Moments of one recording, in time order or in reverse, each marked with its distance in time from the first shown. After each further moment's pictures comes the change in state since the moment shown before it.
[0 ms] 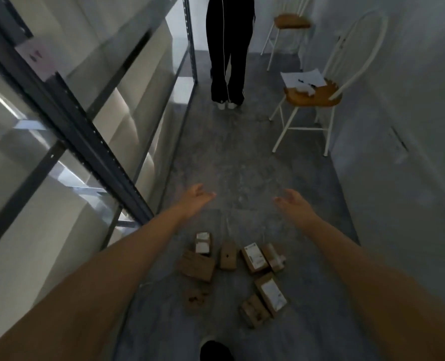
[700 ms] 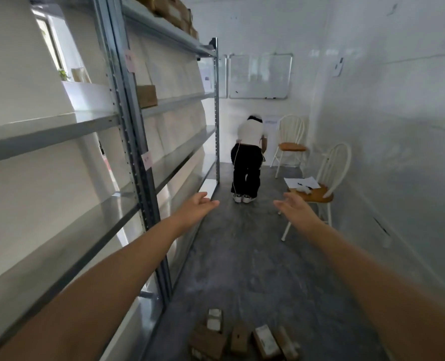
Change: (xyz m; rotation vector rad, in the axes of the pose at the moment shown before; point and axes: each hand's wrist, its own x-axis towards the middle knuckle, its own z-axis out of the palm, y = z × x) left_hand -0.274 0.085 -0.076 0.046 0.200 0.445; right_hand -0.229 -0.129 -0.055 -0.014 0.045 -0.502
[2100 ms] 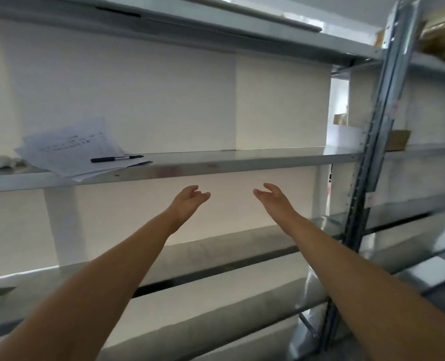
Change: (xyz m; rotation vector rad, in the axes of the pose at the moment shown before) left_hand -0.413 -0.017 -0.227 0.005 1.073 -0.248; right_hand -0.238 -0.238 0.293 0.181 -0.975 -0.512
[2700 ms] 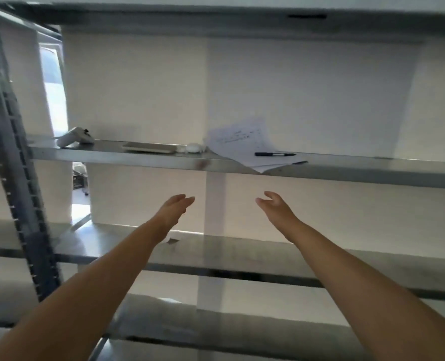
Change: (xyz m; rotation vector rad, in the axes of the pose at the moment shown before) left_hand -0.165 -0.111 -0.327 -0.113 0.454 -0.278; right_hand -0.061 -0.105 0.323 0.012 -0.433 -0.095
